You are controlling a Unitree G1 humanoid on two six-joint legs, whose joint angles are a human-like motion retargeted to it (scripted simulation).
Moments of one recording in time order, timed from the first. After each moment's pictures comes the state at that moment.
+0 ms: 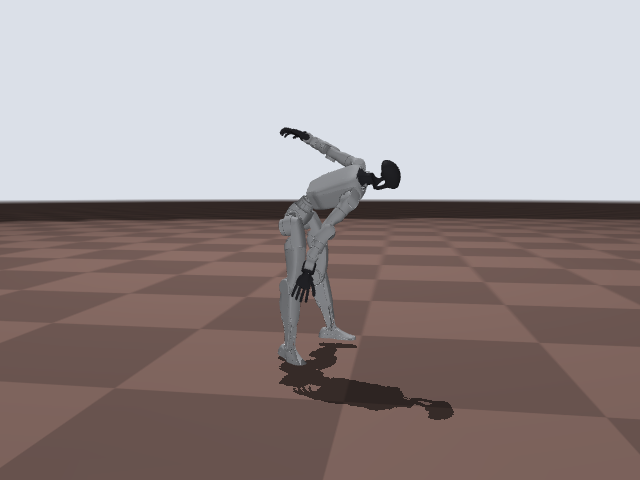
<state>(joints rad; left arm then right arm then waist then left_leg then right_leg) 0.50 0.55 0.73 1.50 0.06 0.09 -0.10 -0.23 -0.87 -0.67 1.39 -0.09 -0.22 -0.02 0.39 0.36 0.52 -0.89 -0.07 0.09 -0.09 0.30 -0.05 -0.73 -0.32 -0.47 -0.03 0.35 0.11</state>
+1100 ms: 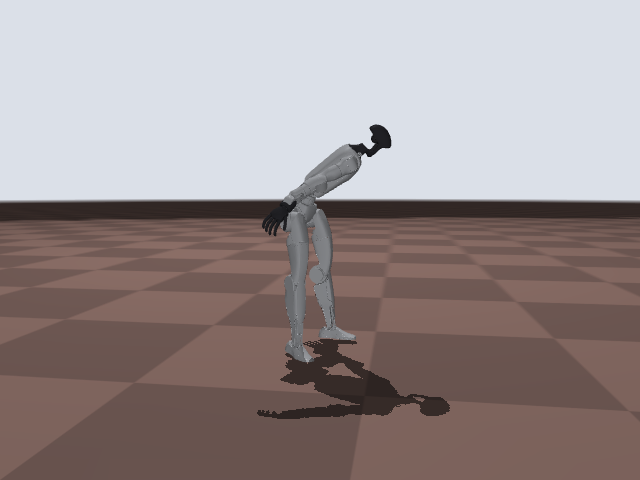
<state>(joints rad) -0.17 0.81 0.26 1.65 -0.12 0.00 -0.18 0.24 -0.52 -0.88 1.47 -0.01 -0.27 0.04 0.49 0.00 0.52 -0.60 0.02 0.19 -0.07 0.21 -0.07 -0.58 -0.23 -0.36 0.01 0.34 0.08</state>
